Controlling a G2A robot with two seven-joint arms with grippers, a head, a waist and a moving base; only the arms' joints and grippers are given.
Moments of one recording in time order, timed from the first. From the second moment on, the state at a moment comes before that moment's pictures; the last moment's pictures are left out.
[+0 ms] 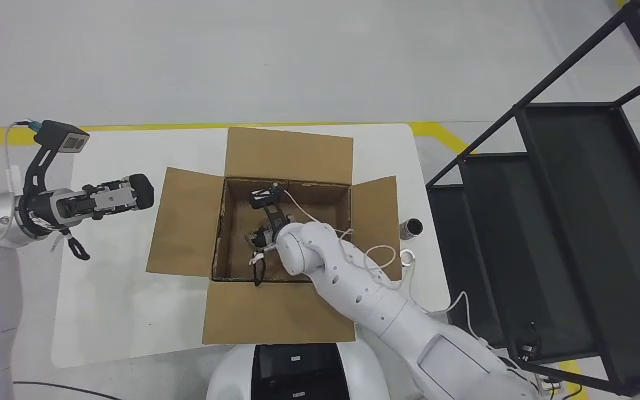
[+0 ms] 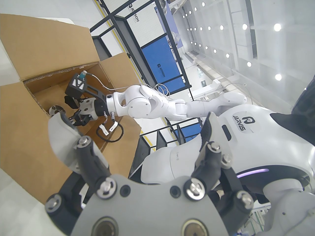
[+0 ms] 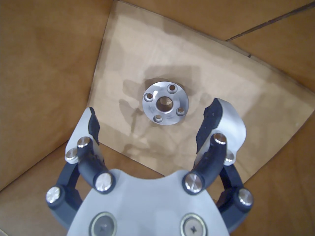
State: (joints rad) left arm 1.09 -0.95 -1.68 -1.53 -0.51 -0.29 -1.53; right arm -0.97 -1.61 0.79 -1.19 -1.02 0.37 0.80
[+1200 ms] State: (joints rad) left arm 1.09 -0.95 -1.68 -1.53 -0.51 -0.29 -1.53; right arm -0.93 -1.66 0.77 -1.08 -1.01 0.43 0.74
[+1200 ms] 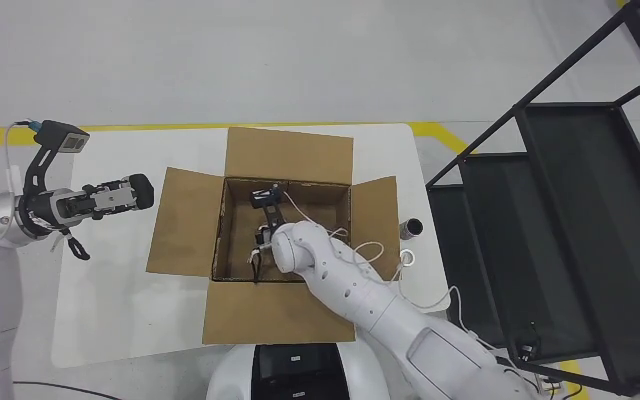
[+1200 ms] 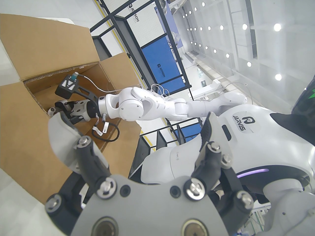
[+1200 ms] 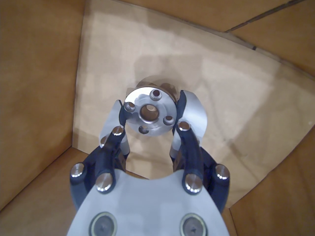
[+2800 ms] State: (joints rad) left arm 1.09 -0.95 -1.68 -1.53 -0.51 -0.29 -1.53; right arm -1.34 -1.53 1.03 -1.92 -1.14 0.19 0.95
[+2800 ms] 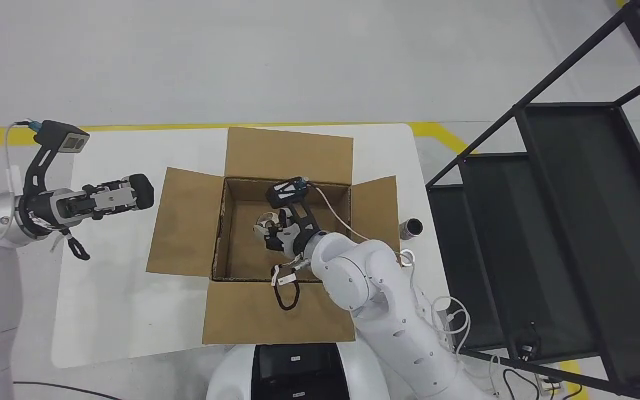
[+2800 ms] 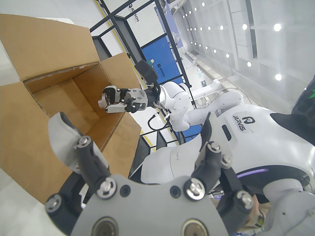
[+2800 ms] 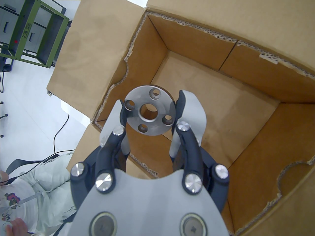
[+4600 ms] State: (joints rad) left arm 1.09 -0.95 -1.68 -1.53 -0.51 -0.29 -1.53; right arm -1.78 -1.42 1.91 -2.00 -0.43 0.11 0.87
